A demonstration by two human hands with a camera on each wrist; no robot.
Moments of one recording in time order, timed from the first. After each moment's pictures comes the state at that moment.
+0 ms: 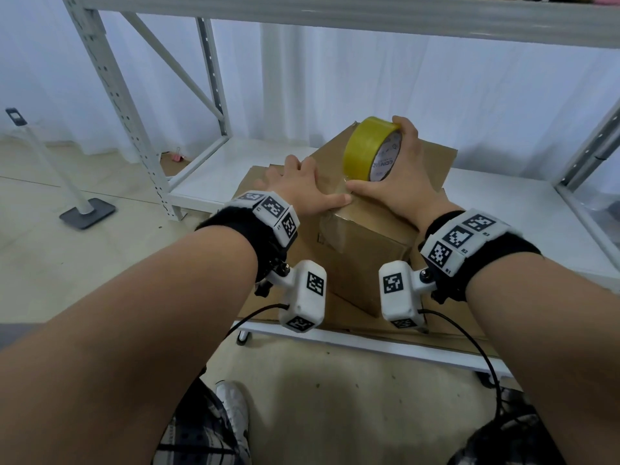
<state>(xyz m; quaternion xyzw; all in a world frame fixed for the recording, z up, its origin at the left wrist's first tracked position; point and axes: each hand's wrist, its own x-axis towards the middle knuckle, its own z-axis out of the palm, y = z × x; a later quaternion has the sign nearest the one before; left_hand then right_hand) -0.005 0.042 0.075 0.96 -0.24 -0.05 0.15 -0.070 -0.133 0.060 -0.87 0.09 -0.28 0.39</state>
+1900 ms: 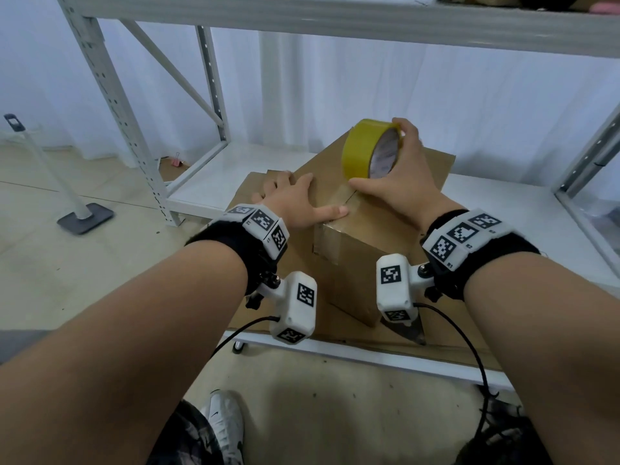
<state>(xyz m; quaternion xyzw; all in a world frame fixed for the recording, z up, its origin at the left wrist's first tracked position) -0.002 0.045 0.071 0.96 -0.24 -0.09 0.13 -0.065 -0.144 0.073 -0.86 0.11 -0.28 0.41</state>
